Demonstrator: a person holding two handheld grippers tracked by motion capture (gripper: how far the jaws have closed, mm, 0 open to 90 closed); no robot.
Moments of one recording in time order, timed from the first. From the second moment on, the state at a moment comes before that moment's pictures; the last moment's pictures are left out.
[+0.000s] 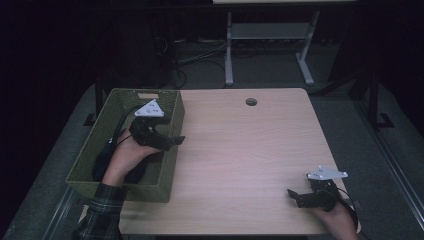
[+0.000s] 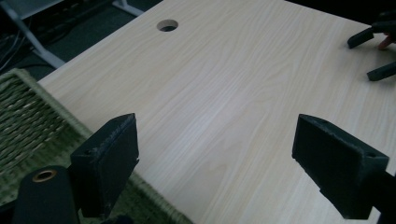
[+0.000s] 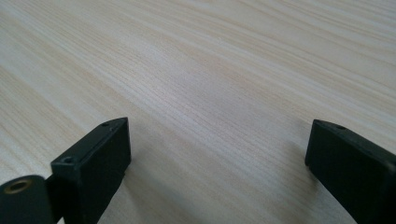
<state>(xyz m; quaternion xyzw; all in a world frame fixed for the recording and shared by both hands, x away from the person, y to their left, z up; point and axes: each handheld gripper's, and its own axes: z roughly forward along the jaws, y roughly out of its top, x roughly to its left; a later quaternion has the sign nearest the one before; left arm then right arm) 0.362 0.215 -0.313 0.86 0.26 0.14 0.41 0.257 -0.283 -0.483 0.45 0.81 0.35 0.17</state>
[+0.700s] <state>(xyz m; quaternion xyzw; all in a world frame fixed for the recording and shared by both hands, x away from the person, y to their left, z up) 0.367 0.267 -0.310 0.85 0.30 0.17 0.39 0.257 -0.283 -0.483 0.45 0.81 0.35 0.17</state>
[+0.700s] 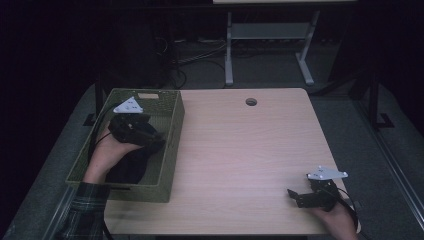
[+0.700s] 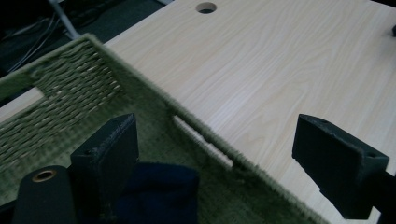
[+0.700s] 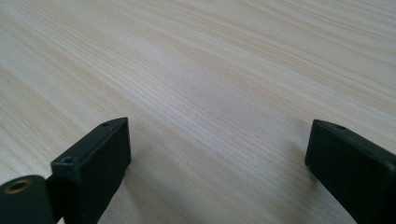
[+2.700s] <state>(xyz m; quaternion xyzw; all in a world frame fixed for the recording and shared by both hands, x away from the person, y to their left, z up) 0.375 0.344 -0.371 0.86 0.42 0.13 0.27 0.257 -0.283 -0.483 0.45 0.81 0.35 0.17</state>
